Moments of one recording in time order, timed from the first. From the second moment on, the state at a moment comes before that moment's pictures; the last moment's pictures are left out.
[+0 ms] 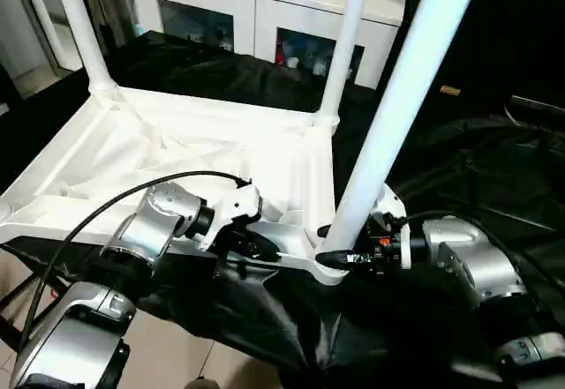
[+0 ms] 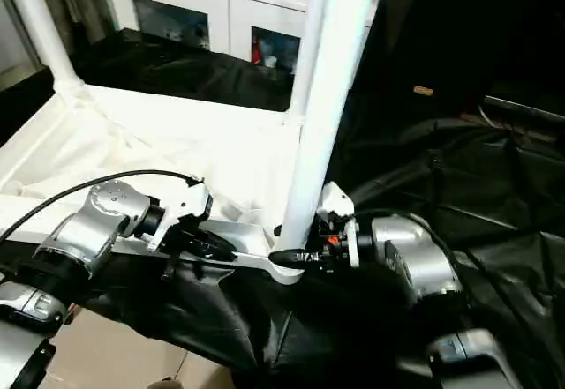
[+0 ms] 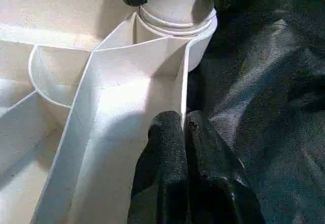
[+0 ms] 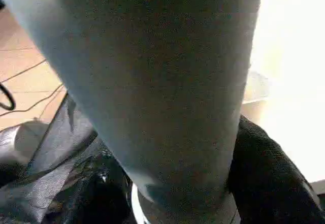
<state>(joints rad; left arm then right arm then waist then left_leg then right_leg) -0.65 0.38 -0.31 0.66 0.03 0.06 -1.41 -0.43 -0.36 0.16 0.48 0.21 0.19 1.30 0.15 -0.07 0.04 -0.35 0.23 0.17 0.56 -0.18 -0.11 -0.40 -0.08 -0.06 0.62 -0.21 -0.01</state>
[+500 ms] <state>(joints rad) -0.67 0.21 -0.25 0.73 0.09 0.16 -0.98 -0.50 -0.13 -0.01 0.66 0.14 0.14 0.61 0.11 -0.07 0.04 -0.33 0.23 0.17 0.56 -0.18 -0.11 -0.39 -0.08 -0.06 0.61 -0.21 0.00</state>
